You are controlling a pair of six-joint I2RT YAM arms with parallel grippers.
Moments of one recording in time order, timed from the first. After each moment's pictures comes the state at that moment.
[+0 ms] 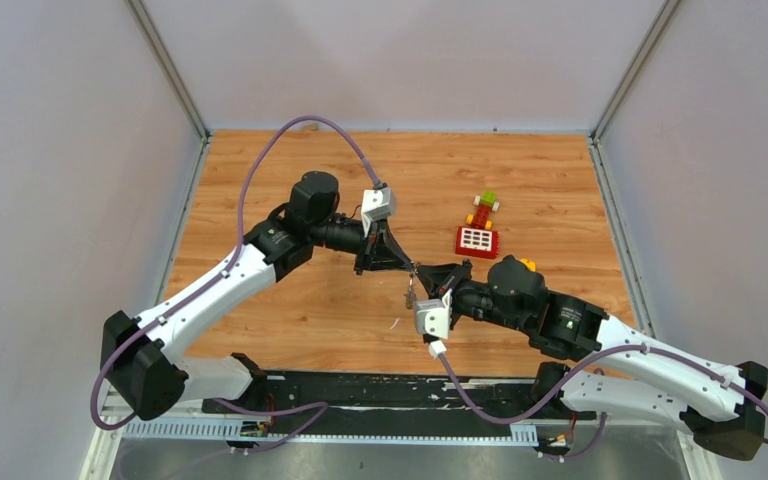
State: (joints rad) left arm -0.69 1.26 1.09 -0.21 0.96 0.05; right arm 1.12 0.80 0.82 -0.30 -0.02 -1.09
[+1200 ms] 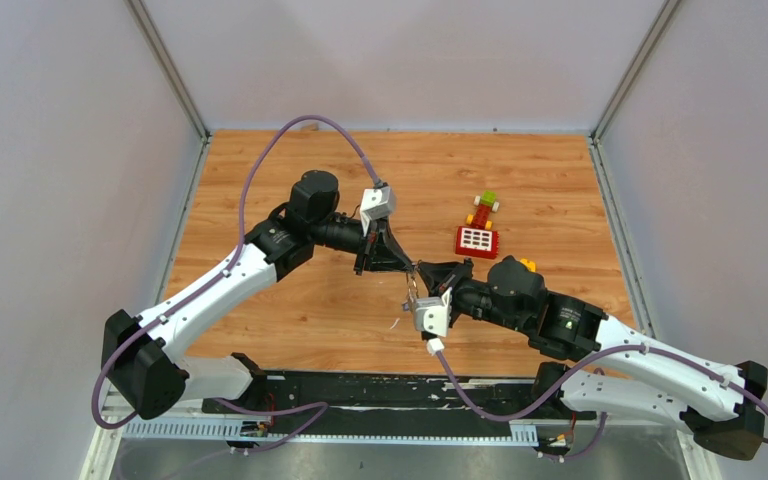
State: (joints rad) left arm -0.69 1.26 1.09 -0.18 1.01 0.01; right arm 1.12 0.80 0.81 -0.29 0.02 -1.09
